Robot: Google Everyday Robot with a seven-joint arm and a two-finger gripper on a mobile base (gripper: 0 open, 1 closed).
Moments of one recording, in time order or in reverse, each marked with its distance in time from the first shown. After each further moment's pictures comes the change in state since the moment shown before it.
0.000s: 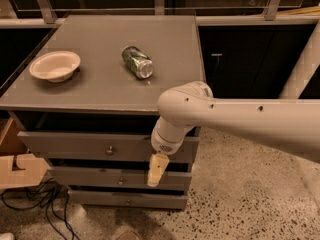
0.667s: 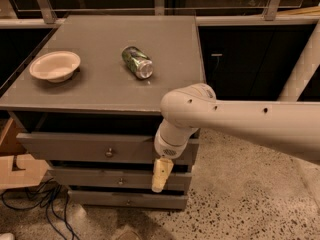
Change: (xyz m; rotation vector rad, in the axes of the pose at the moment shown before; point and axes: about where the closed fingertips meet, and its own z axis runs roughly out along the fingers) arm 0.013 0.016 0.000 -0.049 0.024 -0.016
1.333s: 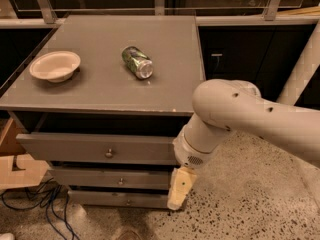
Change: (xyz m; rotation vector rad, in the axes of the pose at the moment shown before) arm 0.026 0.065 -0.074 -0.070 -0.061 0.056
